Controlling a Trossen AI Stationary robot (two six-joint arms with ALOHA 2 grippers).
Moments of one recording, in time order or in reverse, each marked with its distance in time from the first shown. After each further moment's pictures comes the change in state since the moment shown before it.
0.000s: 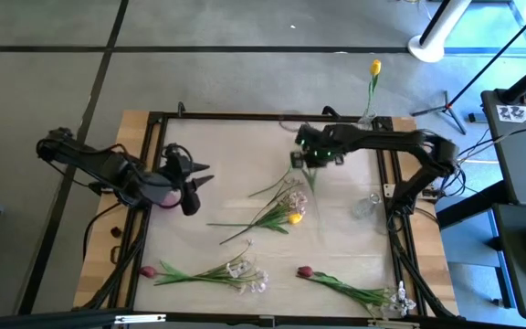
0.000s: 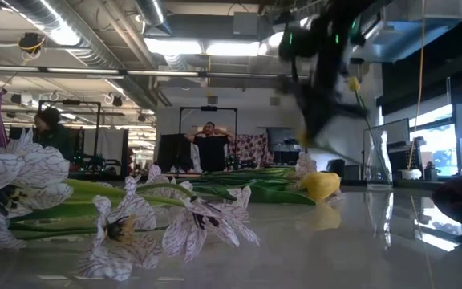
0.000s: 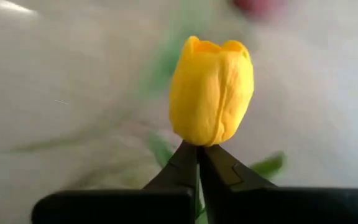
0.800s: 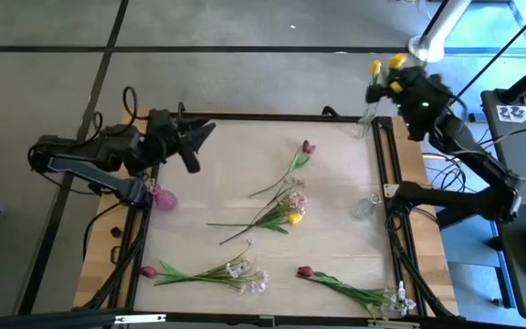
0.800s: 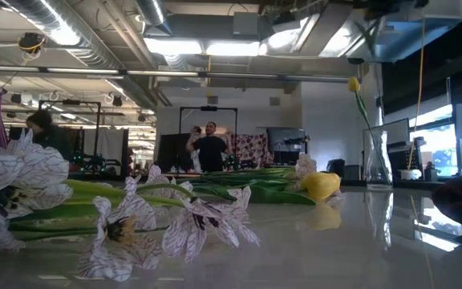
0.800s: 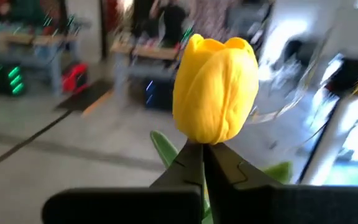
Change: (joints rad) left arm 0.268 -0.051 0.000 0.655 0.035 0.220; right arm -0.288 -0.707 -0.026 0.460 0.765 -1.050
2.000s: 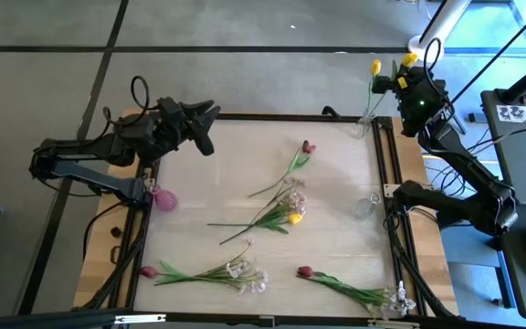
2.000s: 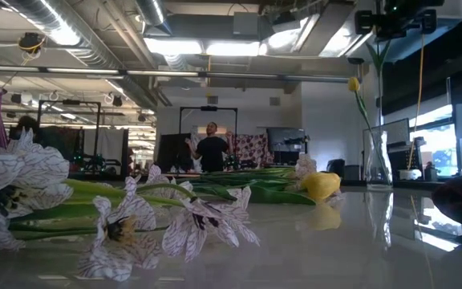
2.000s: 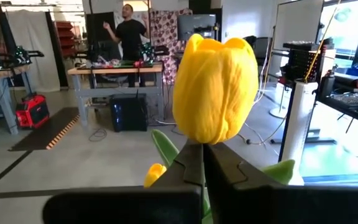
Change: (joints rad) left arm 0.160 0.058 0.000 0.082 0.010 0.088; right arm -0.232 -0.028 -0.216 0.246 -0.071 0.090
